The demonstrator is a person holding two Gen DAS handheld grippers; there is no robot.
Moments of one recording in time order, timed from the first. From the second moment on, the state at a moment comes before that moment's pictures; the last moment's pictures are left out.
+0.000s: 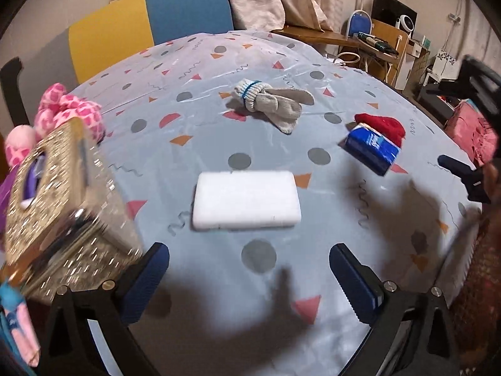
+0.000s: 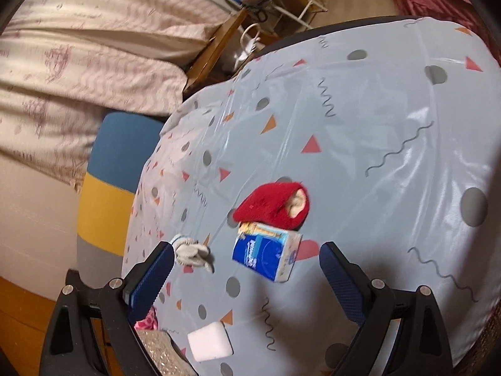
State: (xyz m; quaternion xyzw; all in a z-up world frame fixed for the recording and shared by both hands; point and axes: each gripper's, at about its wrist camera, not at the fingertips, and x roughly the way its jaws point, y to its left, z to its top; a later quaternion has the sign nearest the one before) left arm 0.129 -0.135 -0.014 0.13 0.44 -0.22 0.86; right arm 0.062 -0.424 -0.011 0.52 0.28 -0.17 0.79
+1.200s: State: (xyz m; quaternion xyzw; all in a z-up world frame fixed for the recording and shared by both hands) left arm 0.116 -0.164 -0.038 0.18 0.44 -0.29 0.83; right arm 0.083 -0.405 -0.018 0.50 0.34 -0.13 0.79
